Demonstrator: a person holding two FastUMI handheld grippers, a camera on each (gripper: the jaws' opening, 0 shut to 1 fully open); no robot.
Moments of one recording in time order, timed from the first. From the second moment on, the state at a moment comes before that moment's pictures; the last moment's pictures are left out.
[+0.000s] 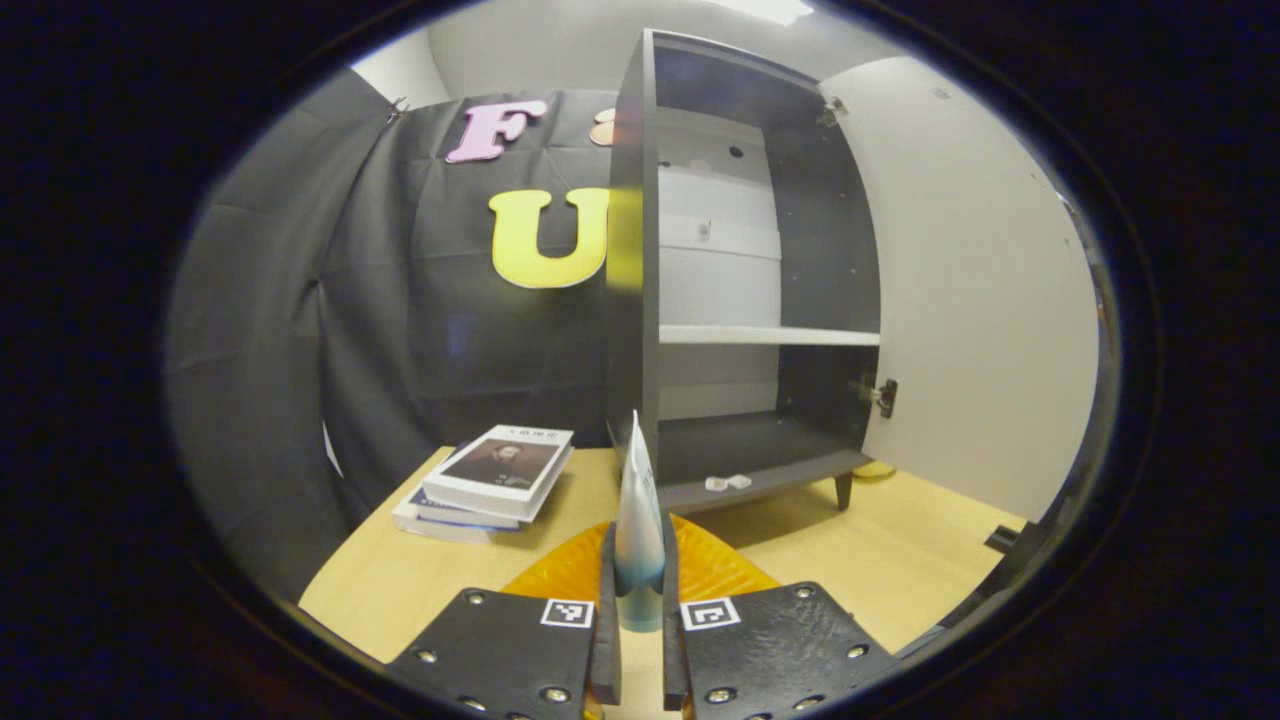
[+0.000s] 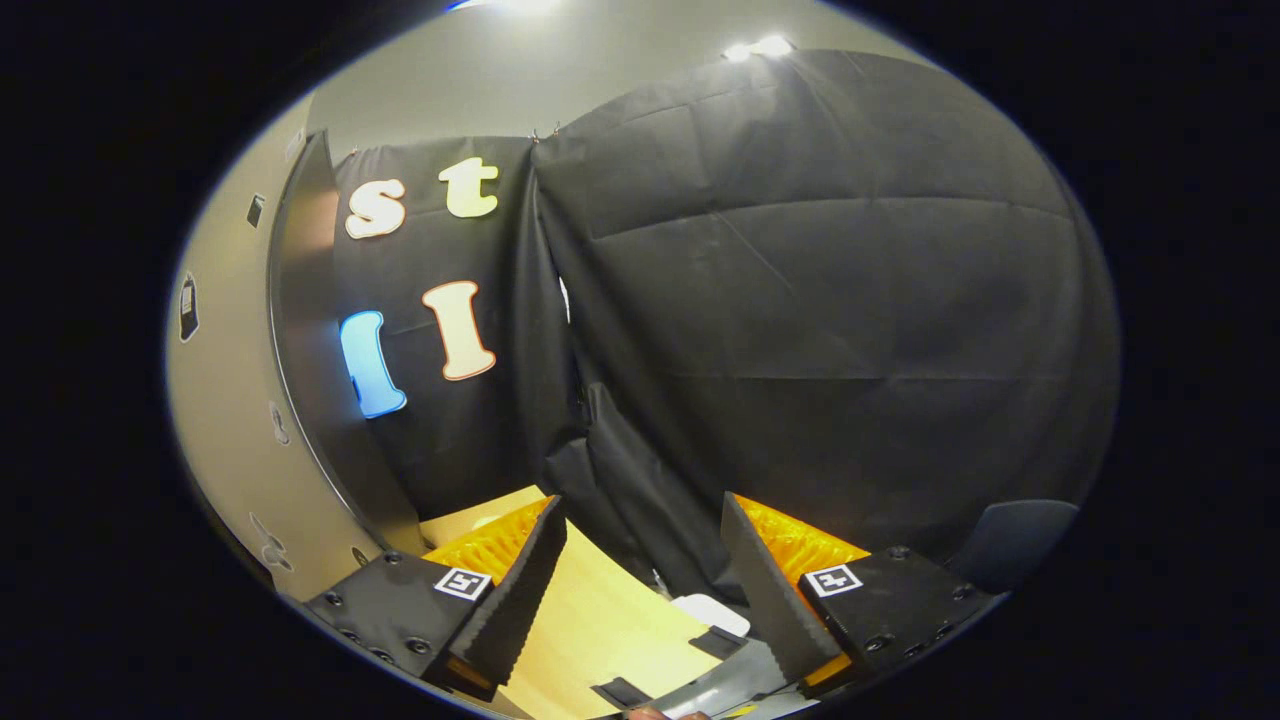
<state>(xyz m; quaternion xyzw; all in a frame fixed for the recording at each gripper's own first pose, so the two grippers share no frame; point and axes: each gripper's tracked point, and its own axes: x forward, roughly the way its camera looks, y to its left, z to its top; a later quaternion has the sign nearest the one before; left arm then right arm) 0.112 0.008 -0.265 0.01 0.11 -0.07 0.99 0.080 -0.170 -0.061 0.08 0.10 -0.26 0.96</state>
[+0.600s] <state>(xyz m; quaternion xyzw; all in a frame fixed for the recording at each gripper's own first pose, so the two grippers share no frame) 0.081 0.019 -0.385 0.02 0.13 -0.02 0.99 0.065 -0.183 -0.076 0.04 0.14 -0.28 0.95</state>
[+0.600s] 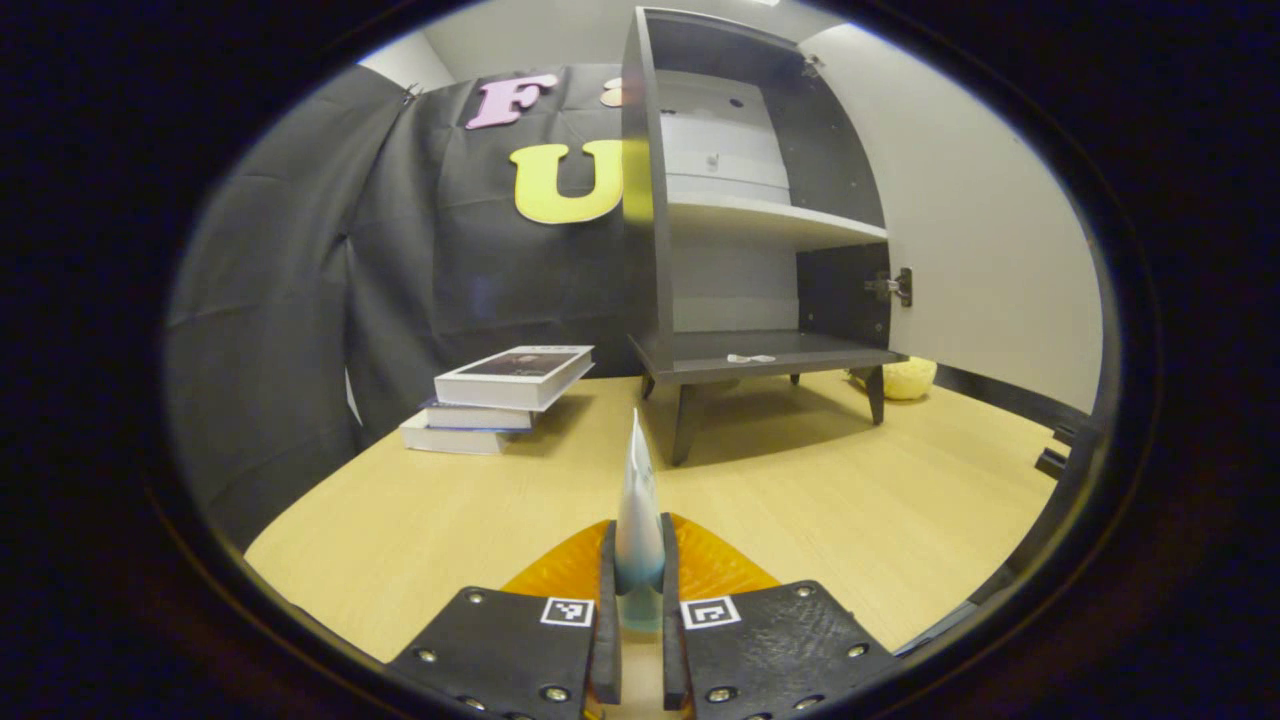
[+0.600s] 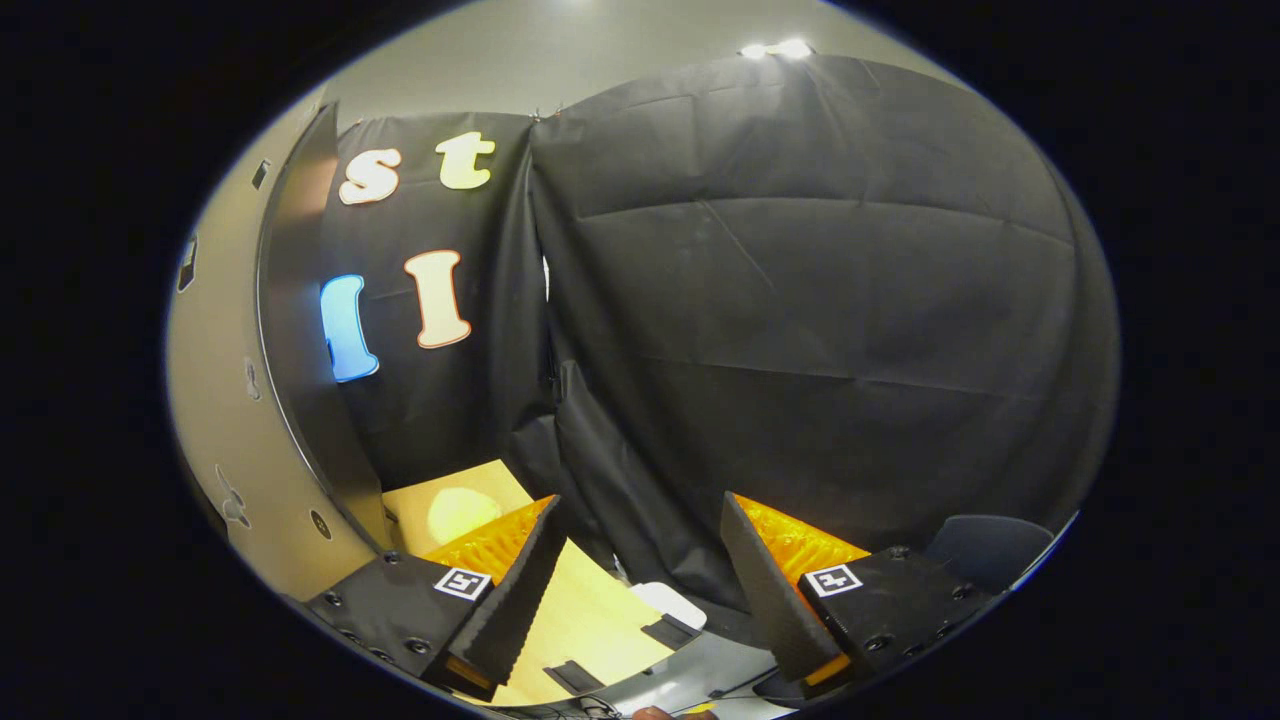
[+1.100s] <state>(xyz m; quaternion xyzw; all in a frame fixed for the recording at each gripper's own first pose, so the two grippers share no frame) 0.063 0.018 -0.413 0.03 0.14 -0.04 0.99 0.063 -0.176 -0.084 0.07 0.14 -0.29 0.95</state>
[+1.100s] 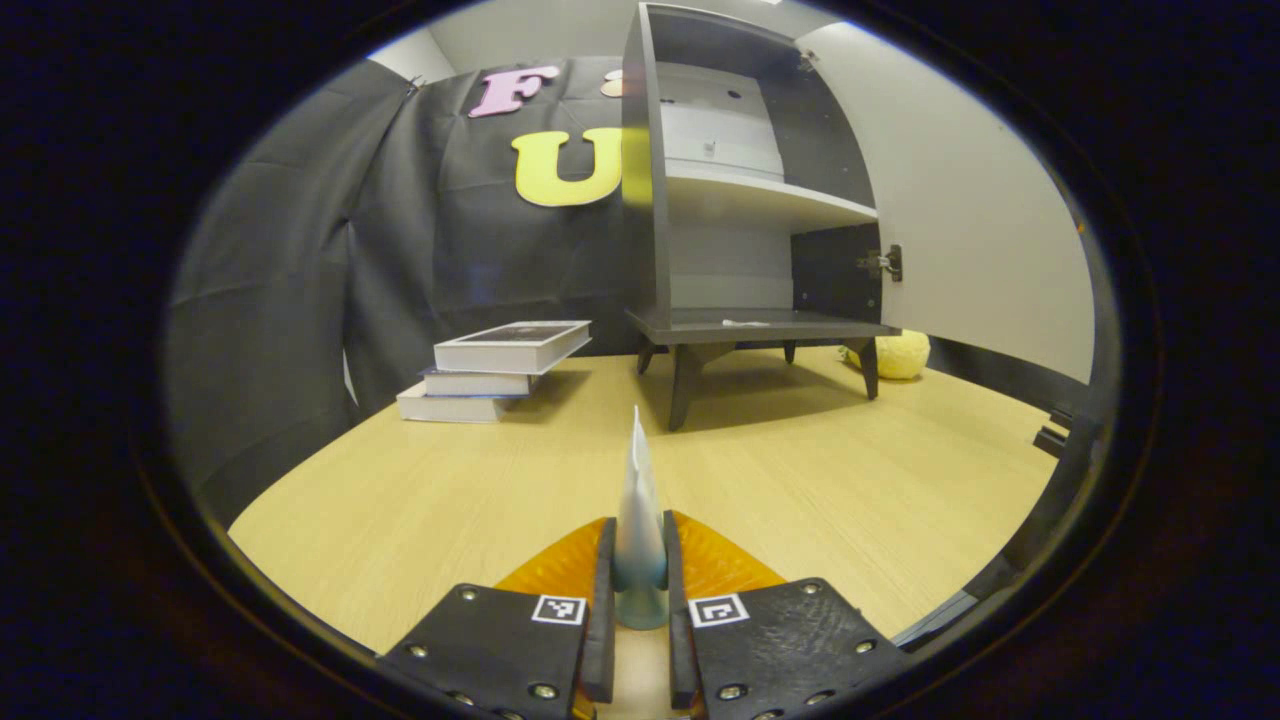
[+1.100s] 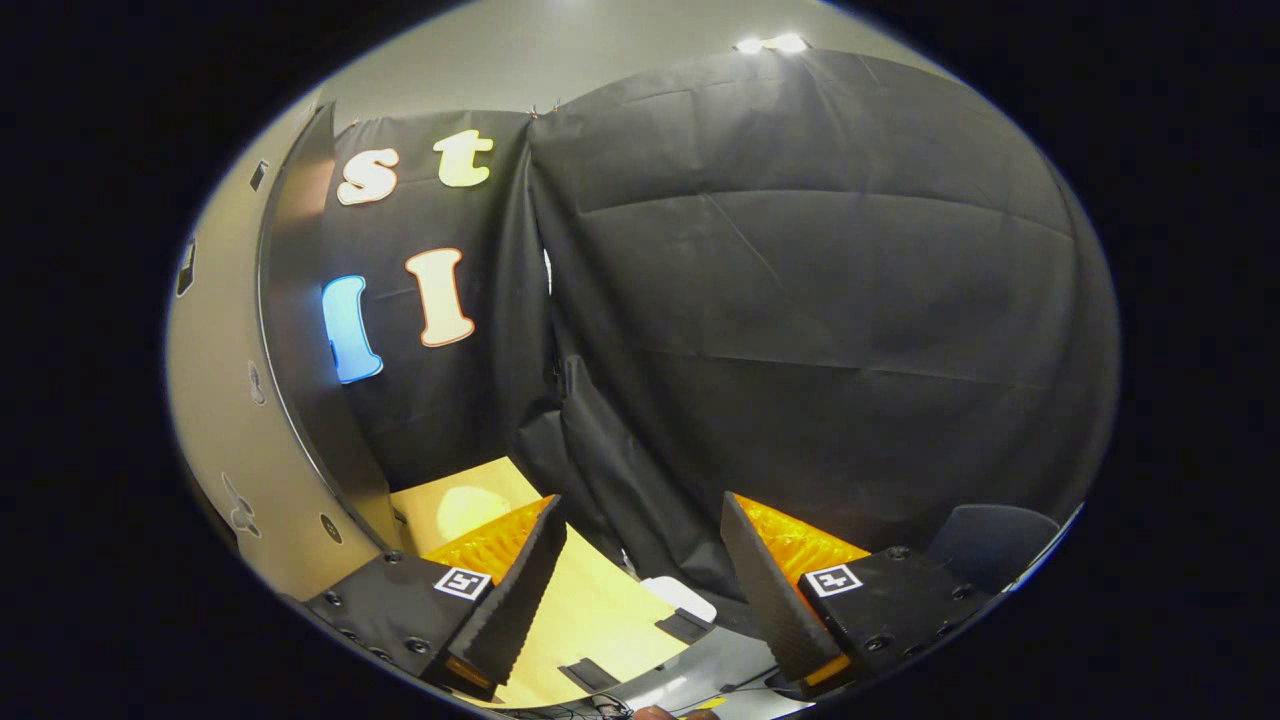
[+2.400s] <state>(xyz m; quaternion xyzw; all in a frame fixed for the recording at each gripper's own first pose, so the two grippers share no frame) 0.016 -0.009 -0.072 -0.05 0.06 0.03 1.00 0.085 -0.179 -0.080 0.13 0.08 -0.21 0.97</state>
